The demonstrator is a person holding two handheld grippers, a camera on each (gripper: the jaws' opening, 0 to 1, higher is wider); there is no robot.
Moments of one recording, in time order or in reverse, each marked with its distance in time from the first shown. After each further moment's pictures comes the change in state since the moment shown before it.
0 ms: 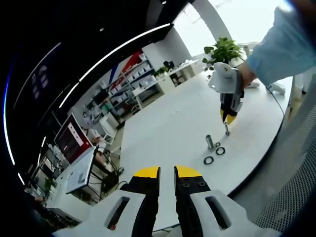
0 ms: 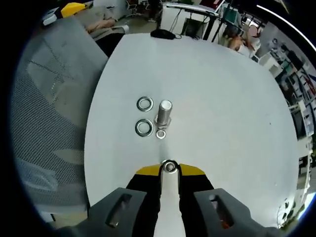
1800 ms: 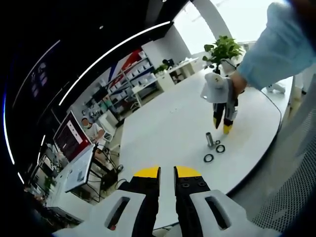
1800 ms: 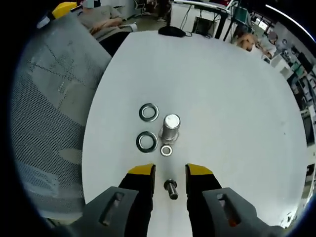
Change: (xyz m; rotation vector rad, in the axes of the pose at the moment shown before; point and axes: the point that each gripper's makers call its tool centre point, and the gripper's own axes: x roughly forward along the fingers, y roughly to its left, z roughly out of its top) left arm 0.002 0.000 -0.005 -0.004 0.021 -0.006; right arm 0.036 0.014 0.026 -0.049 -0.016 0.106
